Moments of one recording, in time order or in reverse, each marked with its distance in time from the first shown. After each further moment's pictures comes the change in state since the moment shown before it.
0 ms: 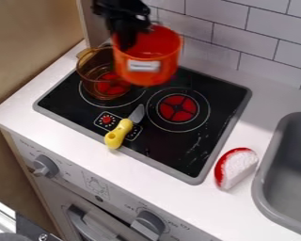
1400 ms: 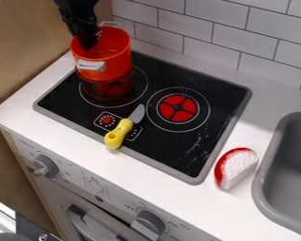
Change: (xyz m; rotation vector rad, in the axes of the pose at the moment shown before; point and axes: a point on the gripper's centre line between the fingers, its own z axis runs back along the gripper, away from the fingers) arm -0.004 0.073 -0.033 -0.004 -0.077 -0.137
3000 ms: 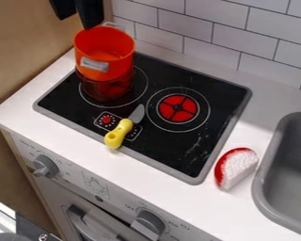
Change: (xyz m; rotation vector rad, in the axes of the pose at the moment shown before) arm -0.014 -0.070 0.090 -0.118 0.149 0.079
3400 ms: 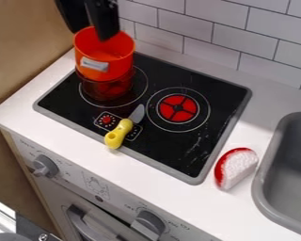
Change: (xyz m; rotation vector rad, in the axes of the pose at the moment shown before) arm -0.004 -0.038 -0.005 -0.042 -0.021 0.026
